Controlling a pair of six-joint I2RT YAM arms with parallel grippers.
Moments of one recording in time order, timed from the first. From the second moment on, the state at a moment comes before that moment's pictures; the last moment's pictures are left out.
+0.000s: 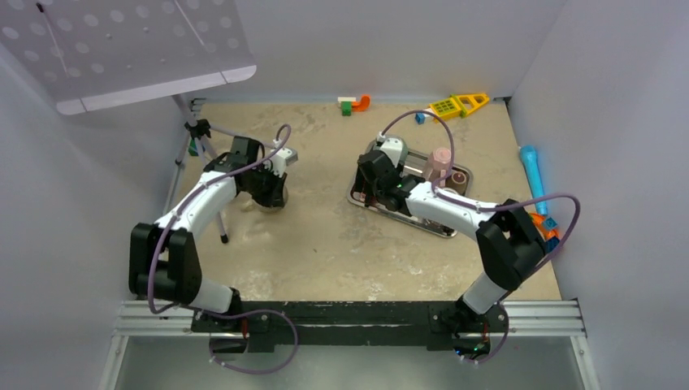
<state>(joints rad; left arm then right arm) -0.18 1.41 1.02 -0.68 0.40 0.34 0.72 1.62 1.09 -0.23 0.50 0.67</state>
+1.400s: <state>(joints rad) -0.18 1.05 1.09 -0.45 1.05 -0.25 0.69 1.14 0.96 -0.03 0.27 0.48</state>
